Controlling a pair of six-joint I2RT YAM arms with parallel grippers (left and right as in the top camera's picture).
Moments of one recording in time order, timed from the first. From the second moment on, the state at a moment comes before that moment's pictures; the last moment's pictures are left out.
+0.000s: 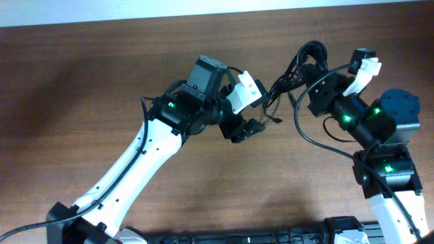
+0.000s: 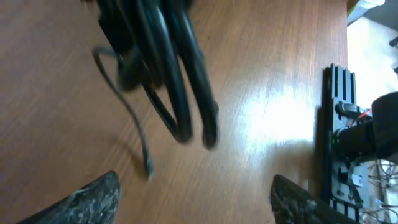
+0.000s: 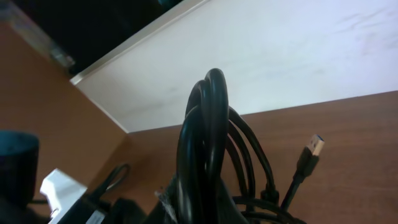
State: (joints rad) left arm -0.60 1.56 1.37 -0.67 0.60 0.36; right arm 0.01 0.91 0.86 -0.07 -0.52 0.50
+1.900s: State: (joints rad) left arm -0.58 1.56 1.37 -0.52 0.64 -0.38; right arm 0.01 0.92 0.86 -0.15 -0.85 0.08
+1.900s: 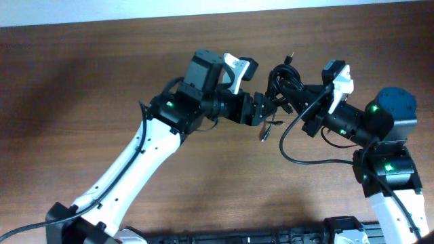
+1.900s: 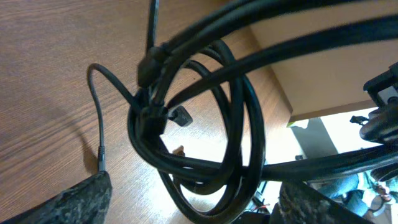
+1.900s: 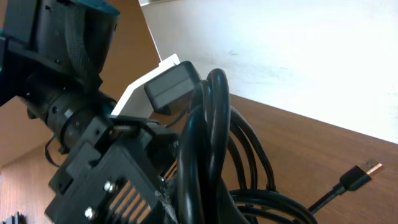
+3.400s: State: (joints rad) left arm -0.61 1.56 1.37 -0.61 0.35 -0.45; right arm 0.01 0.92 0.86 -0.16 -0.92 0.07
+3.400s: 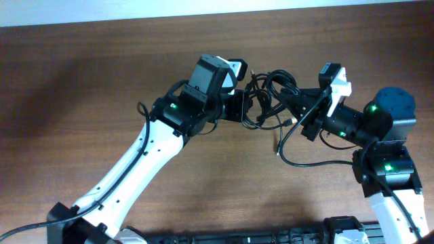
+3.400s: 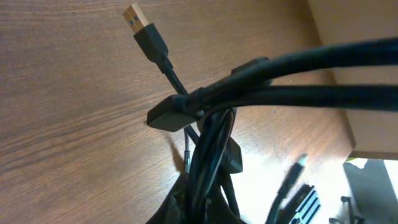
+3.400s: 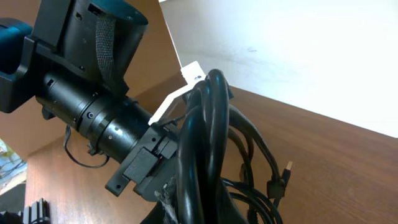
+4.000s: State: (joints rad) left arm -0.62 1.56 1.39 -0.74 0.12 -0.23; right arm 0.02 0.93 0.86 -0.38 -0.49 0.32
